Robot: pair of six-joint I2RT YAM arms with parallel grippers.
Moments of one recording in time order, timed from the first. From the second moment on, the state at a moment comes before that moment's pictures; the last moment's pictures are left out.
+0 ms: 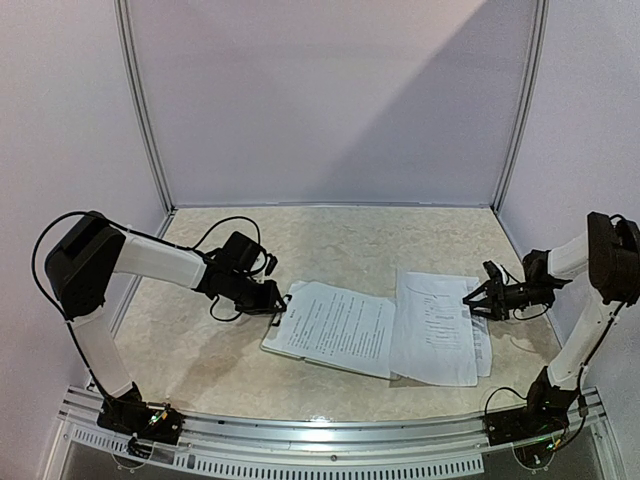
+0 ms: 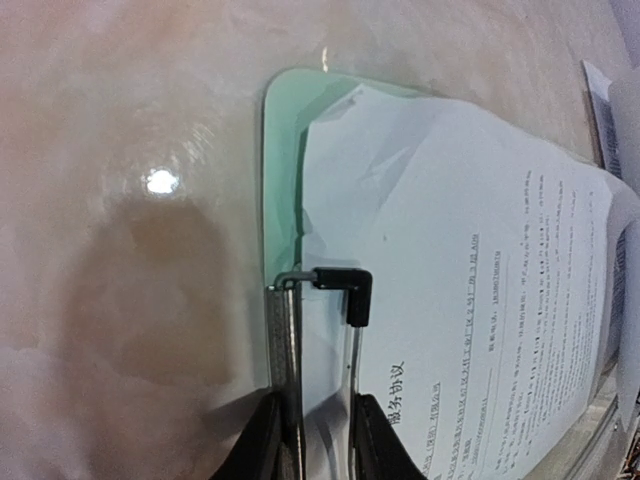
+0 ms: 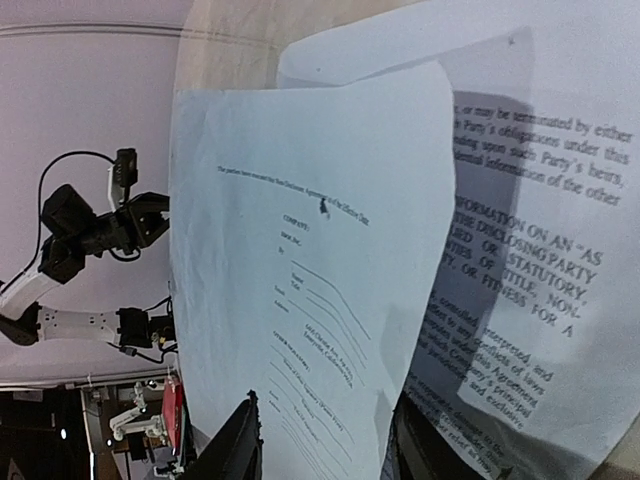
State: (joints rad) left arm -0.63 1.82 0.93 -0.11 0.24 -0.52; right arm -0.24 1.80 0.80 -0.50 -1.04 -0.10
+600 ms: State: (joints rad) left arm -0.63 1.82 0.94 -0.12 0.24 -0.52; right arm -0.22 1.79 0.76 -0.51 -0.96 -0.11
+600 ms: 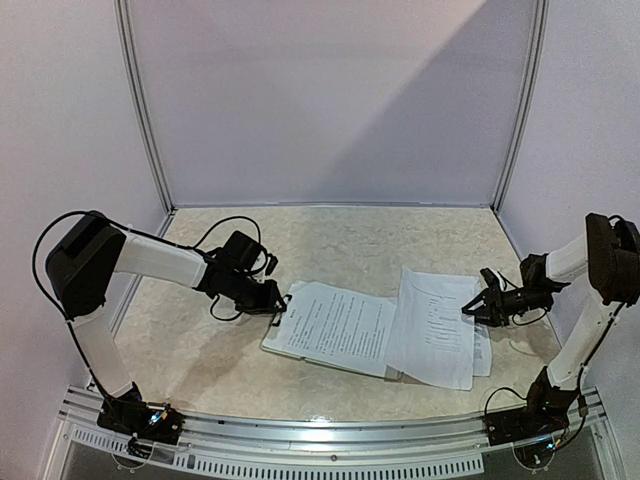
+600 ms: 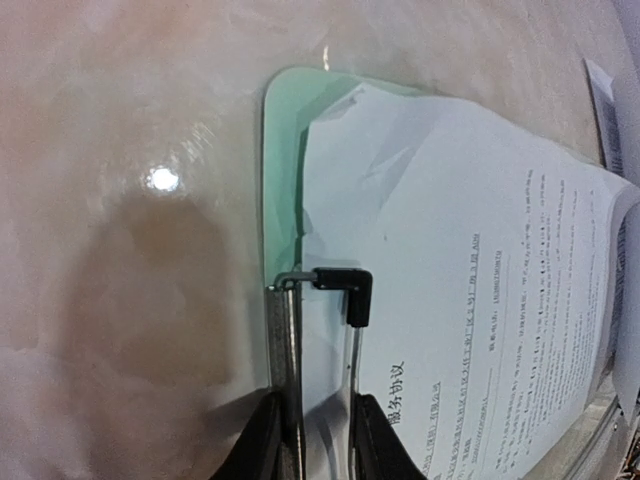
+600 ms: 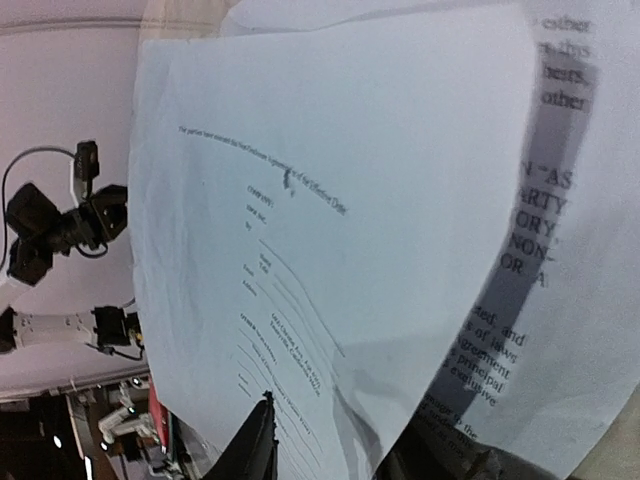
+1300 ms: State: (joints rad) left arm -0.63 1.83 0.95 -0.14 0.24 -0.52; right arm -0.19 1.36 1.07 -0.74 -0.86 -0.40
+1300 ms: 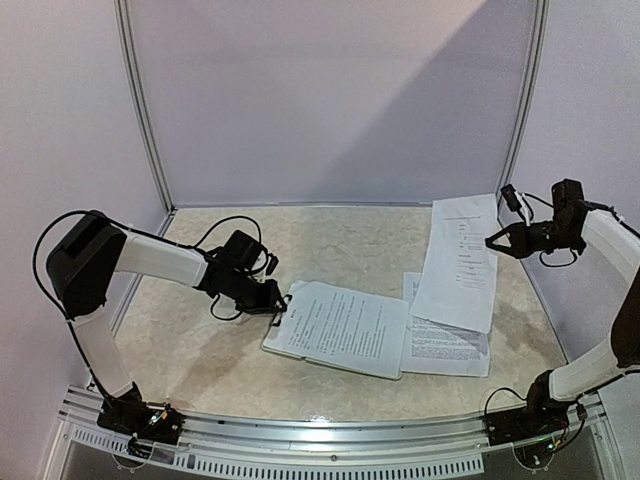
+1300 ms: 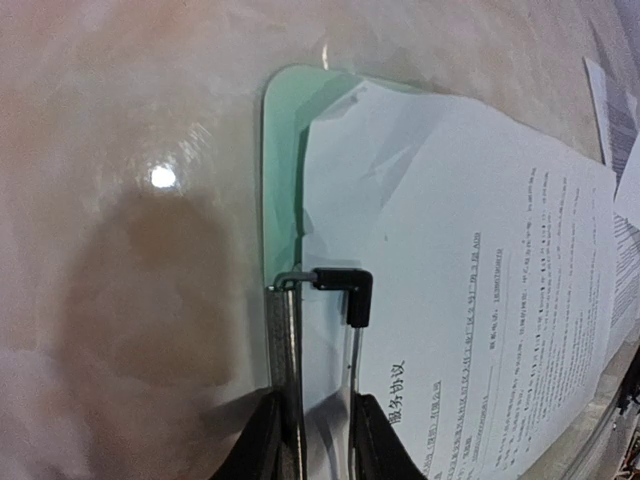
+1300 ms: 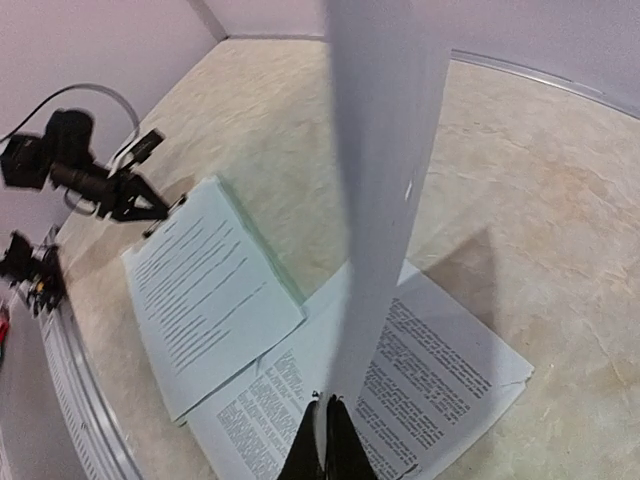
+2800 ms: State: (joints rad) left arm -0.63 1.83 0.97 -0.16 0.24 -0.51; right arm 0.62 1.54 1.46 -1.34 -1.07 -0.66
